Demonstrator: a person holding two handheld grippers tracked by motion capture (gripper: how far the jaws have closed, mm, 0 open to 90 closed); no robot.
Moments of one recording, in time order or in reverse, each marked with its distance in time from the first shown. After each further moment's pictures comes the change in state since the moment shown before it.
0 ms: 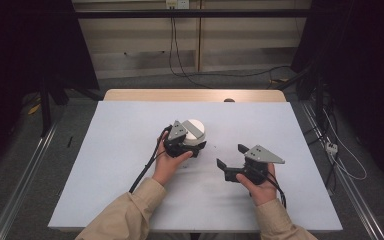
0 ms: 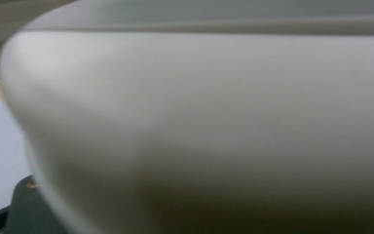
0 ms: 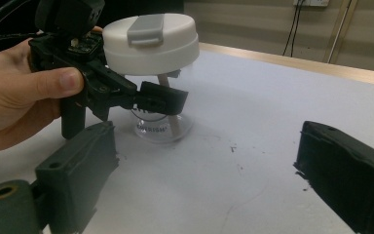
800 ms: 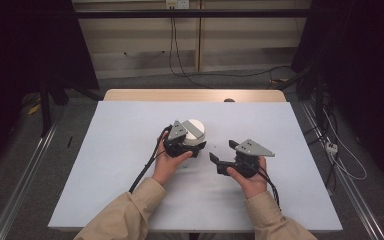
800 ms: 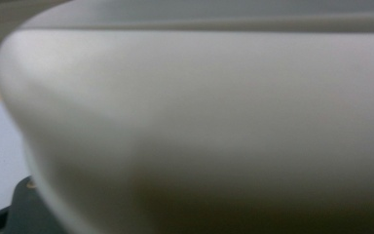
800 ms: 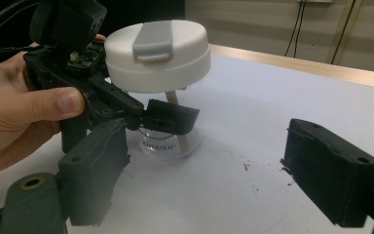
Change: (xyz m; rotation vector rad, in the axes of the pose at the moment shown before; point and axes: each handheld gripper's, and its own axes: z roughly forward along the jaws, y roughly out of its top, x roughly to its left) left arm 0.001 0.000 0.000 0.005 -0.009 0.009; right arm 0.009 0.012 0.021 0.018 0.001 0.009
